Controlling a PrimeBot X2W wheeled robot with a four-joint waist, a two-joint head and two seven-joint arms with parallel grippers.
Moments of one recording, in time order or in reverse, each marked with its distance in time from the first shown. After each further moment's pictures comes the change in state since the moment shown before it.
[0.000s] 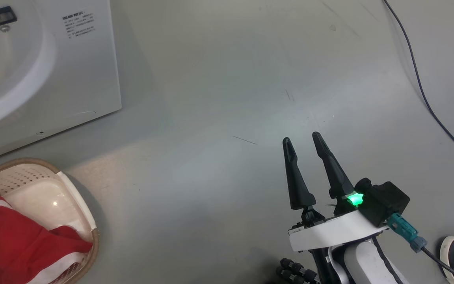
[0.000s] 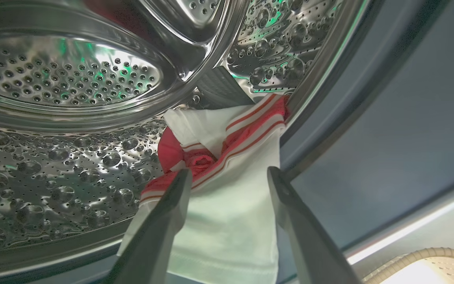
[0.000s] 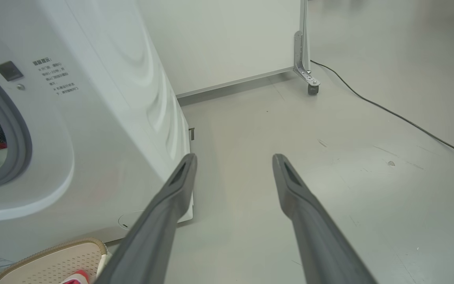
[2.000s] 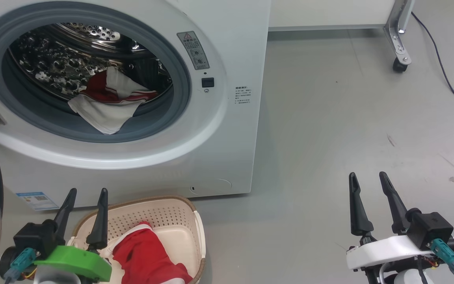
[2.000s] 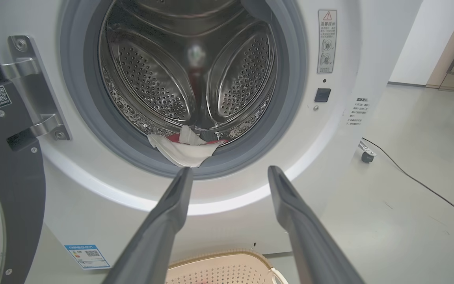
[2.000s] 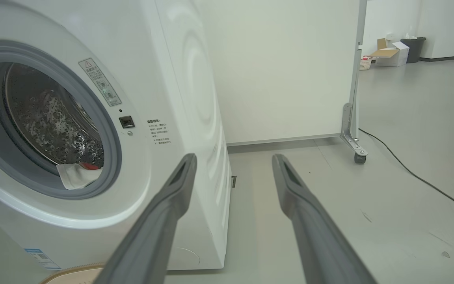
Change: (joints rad) left arm 0.570 -0.586 -0.040 -0.144 -0.228 0.032 -0.544; right arm 0.168 -0.035 -0.273 0.118 -0.132 0.063 0.000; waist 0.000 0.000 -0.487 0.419
